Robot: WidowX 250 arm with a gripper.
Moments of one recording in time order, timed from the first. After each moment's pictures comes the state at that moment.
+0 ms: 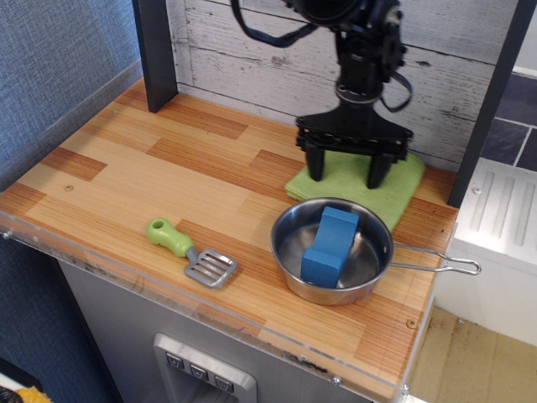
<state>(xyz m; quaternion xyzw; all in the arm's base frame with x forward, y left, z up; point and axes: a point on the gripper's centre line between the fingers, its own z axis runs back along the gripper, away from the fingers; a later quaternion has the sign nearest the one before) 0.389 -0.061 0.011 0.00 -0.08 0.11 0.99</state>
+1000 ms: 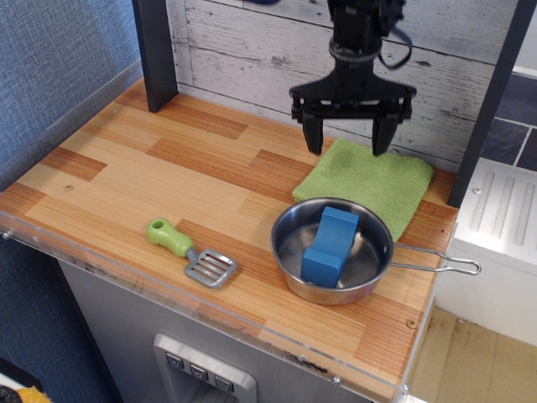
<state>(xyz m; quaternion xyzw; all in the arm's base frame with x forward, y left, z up) 0.392 -0.042 0.061 -0.03 -0.11 0.19 0.98</state>
